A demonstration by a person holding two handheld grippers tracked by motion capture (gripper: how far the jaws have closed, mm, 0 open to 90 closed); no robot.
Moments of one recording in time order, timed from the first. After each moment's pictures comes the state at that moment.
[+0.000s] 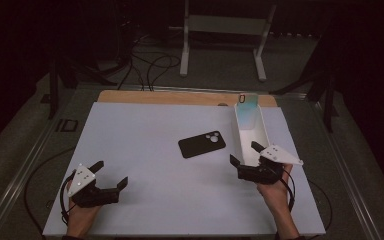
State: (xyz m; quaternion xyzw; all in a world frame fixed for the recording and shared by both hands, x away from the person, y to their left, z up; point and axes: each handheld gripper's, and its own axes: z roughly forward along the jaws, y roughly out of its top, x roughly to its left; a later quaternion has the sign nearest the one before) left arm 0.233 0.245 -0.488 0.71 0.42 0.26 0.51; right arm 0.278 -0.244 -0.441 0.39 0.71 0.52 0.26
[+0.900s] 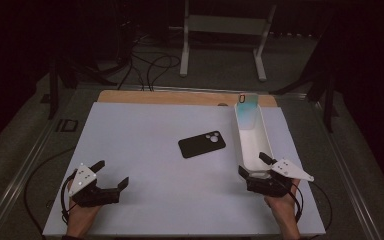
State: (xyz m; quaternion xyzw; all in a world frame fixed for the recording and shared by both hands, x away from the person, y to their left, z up) left arm 0.234 0.243 -0.487 0.72 0.41 0.25 0.50; right arm 0.258 -0.268 -0.465 0.40 0.70 0.53 0.26
